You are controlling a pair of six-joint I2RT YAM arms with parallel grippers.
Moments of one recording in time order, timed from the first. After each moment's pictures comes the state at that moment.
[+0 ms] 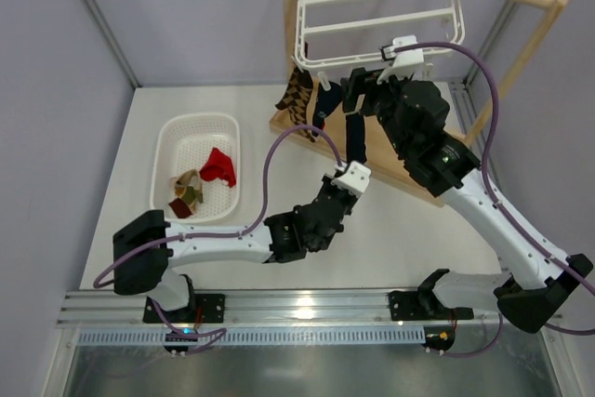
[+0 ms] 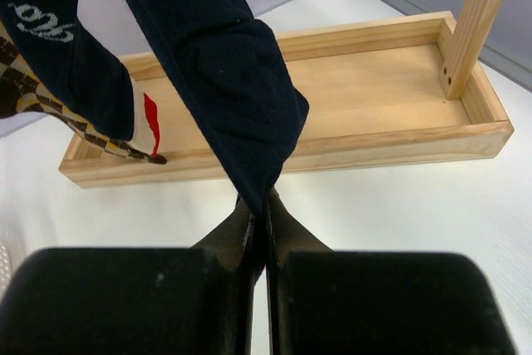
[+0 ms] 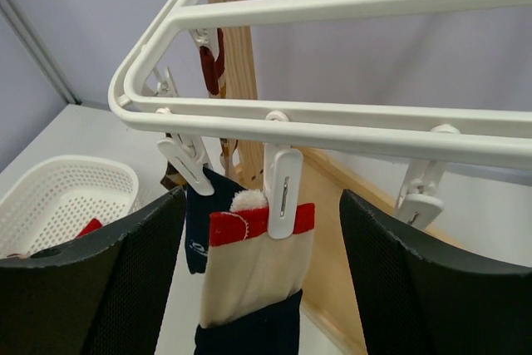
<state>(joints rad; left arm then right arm) -1.32 1.57 1.06 0.43 -0.84 0.09 0.65 1.21 1.42 -0.17 0.37 0.06</state>
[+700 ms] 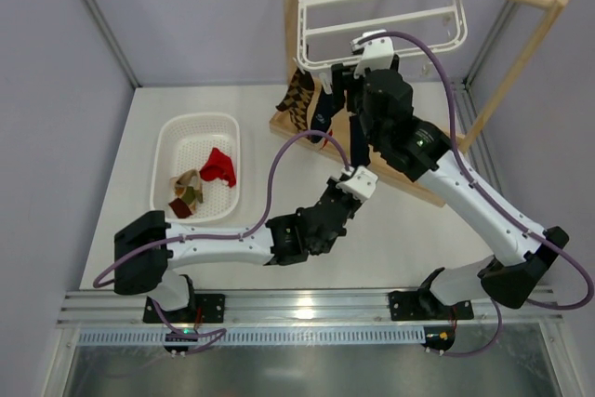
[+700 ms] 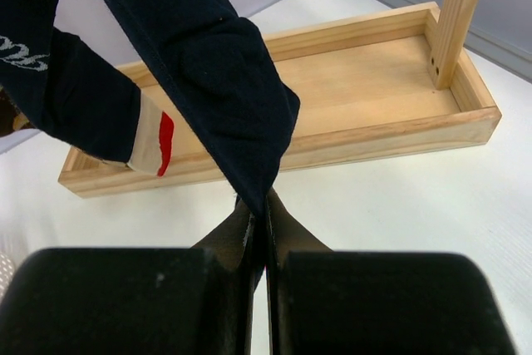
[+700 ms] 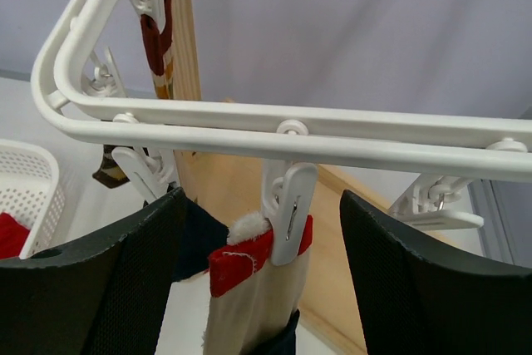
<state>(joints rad) -1.34 1.58 1.08 0.41 -0.82 0.14 0.73 1.37 1.58 -0.31 0.61 -0.01</state>
